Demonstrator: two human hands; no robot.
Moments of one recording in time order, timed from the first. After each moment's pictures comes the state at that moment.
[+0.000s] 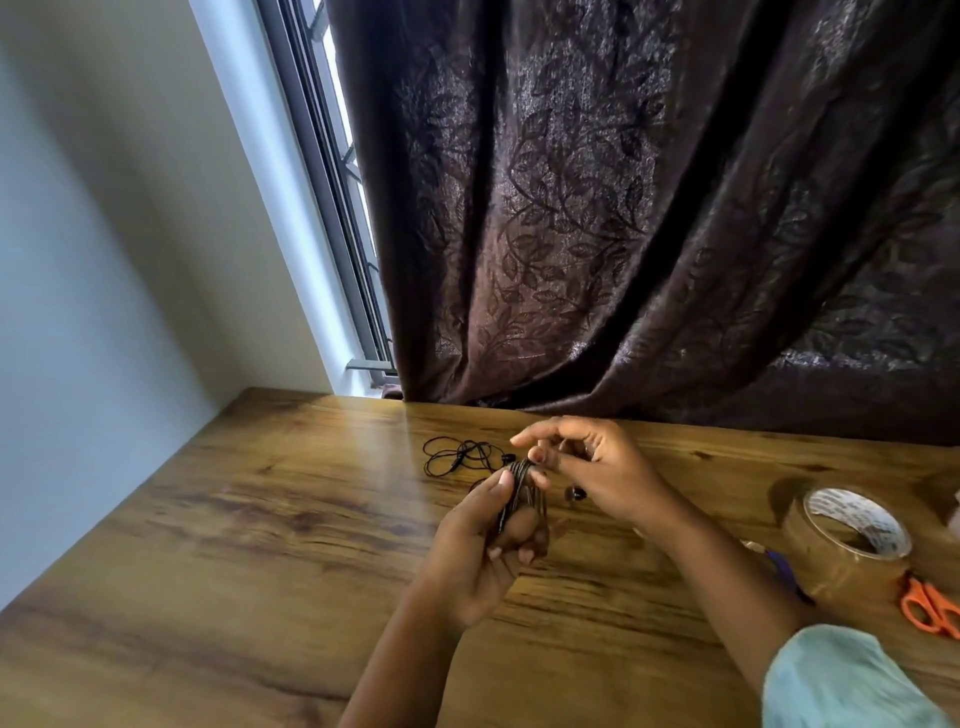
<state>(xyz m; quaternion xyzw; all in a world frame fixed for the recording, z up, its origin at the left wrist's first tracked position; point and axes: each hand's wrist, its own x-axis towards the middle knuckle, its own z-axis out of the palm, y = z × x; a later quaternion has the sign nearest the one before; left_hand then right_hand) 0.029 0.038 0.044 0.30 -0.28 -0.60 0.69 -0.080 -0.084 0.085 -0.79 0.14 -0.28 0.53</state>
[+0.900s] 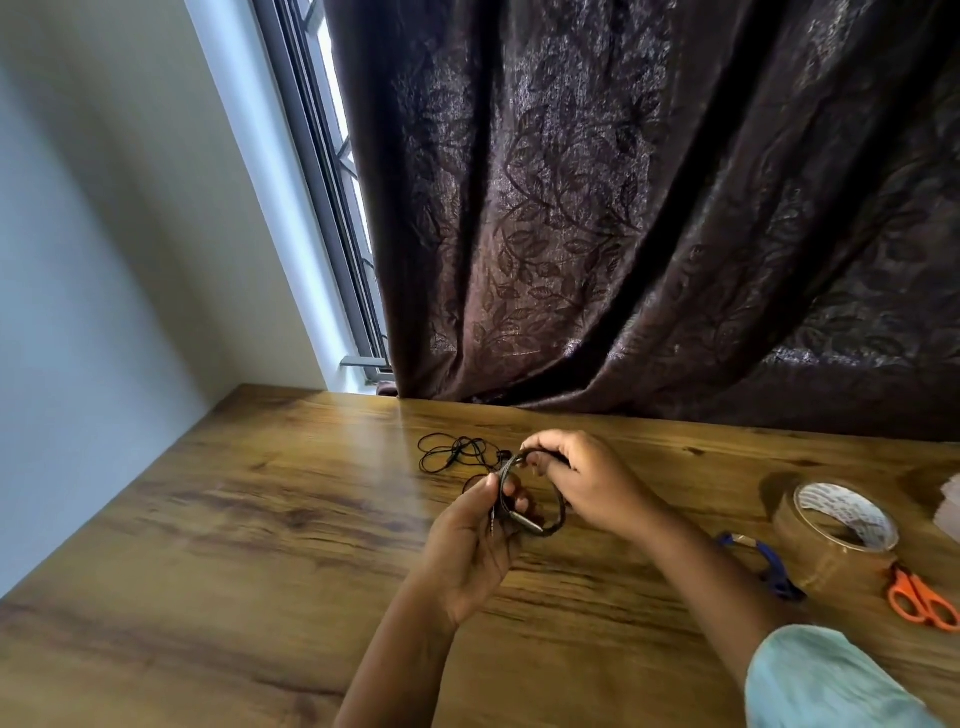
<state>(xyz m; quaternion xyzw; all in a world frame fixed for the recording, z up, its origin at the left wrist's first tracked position) 0.032 0.035 0.040 0.34 -0.15 -0.60 0.71 -0.071 -0.082 0.073 -0.87 0.26 -0.23 0.36</state>
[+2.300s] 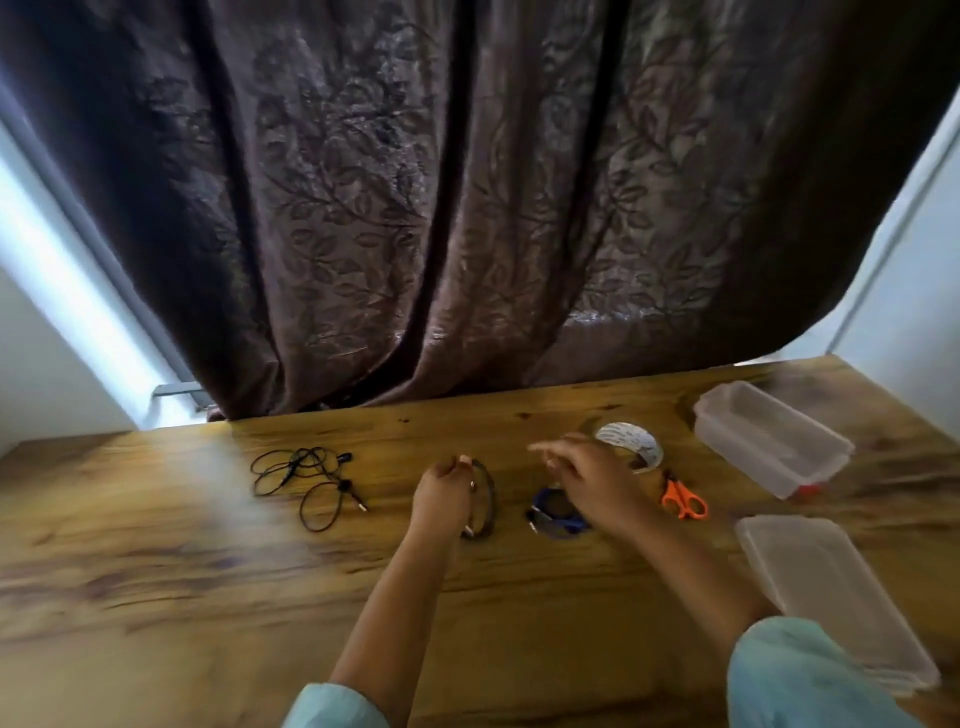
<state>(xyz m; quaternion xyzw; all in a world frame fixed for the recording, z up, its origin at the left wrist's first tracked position) -0.088 -0.063 0.049 0.74 -0.23 -0.42 0.46 -0.244 -0.135 0.035 -0.84 0.43 -0.20 0.28</state>
